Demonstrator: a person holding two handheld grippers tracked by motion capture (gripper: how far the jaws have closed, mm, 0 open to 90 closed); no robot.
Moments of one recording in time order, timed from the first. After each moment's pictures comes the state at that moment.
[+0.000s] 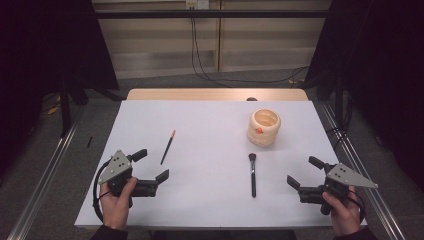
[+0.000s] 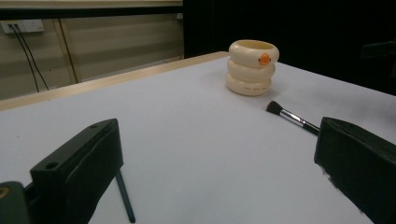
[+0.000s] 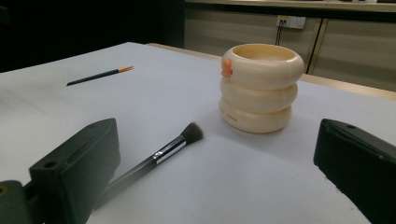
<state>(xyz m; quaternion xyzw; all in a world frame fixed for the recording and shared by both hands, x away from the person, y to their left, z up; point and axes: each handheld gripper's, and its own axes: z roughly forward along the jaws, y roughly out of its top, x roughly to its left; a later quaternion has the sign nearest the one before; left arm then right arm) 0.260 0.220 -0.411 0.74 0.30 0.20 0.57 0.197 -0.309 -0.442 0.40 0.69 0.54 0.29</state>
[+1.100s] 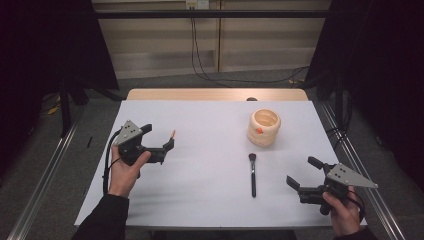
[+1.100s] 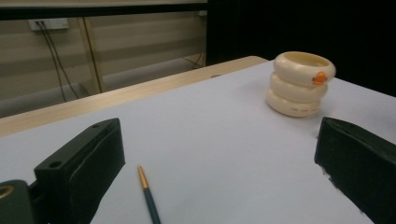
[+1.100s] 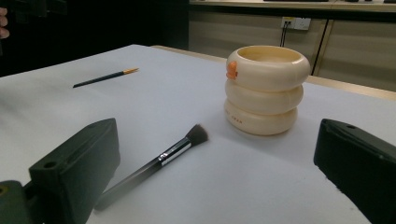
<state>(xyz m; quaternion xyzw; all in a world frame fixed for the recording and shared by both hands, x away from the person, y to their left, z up) 0.337 0.199 -0.398 0.73 0.35 0.22 0.55 0.197 -0.308 -0.442 0.40 0.68 0.54 0.29</state>
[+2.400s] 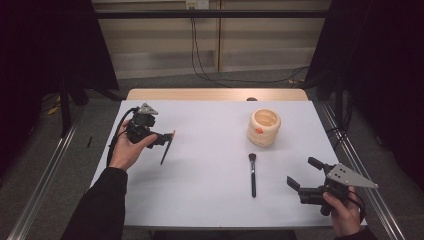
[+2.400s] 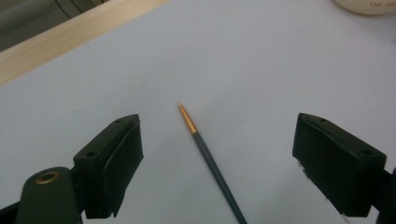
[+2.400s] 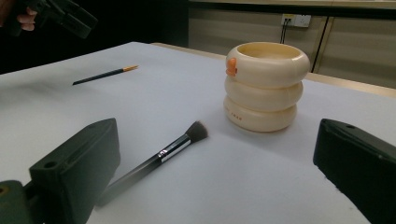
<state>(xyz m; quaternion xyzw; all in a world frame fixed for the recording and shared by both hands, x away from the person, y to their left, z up) 0.405 0.189 -0.392 0.86 0.35 0.15 0.33 0.197 -0.309 -0.442 0.40 0.69 0.54 0.28</state>
